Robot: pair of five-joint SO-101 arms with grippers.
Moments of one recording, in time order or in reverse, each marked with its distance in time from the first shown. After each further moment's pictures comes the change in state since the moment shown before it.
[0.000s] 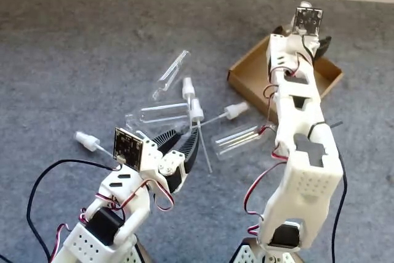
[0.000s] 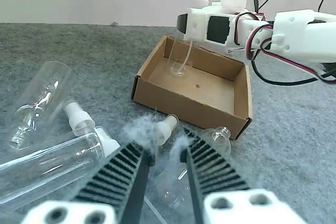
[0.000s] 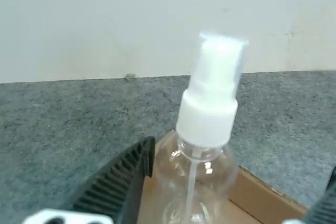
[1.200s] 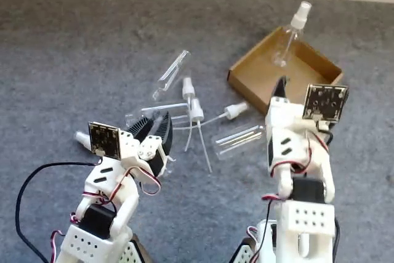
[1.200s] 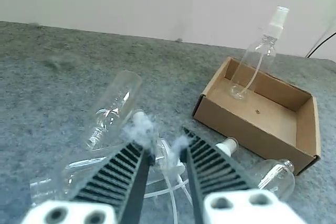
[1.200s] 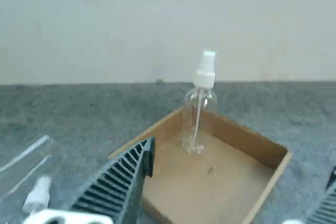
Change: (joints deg) left arm -12.8 0.0 0.0 0.0 0.0; right arm -2.1 -93.6 58.5 33.0 0.0
